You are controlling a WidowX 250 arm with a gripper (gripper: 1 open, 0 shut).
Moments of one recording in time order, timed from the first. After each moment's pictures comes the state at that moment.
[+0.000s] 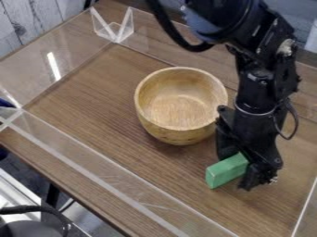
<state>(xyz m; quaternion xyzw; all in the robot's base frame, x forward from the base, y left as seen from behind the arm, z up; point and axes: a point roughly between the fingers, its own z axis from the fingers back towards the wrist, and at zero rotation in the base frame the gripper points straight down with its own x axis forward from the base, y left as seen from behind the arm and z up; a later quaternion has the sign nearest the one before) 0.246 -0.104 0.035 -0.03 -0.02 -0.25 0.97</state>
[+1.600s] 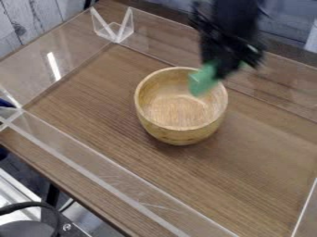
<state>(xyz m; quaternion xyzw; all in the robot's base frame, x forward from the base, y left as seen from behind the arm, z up) 0.293 -0.010 0.138 0.03 -0.08 -0.11 0.99</state>
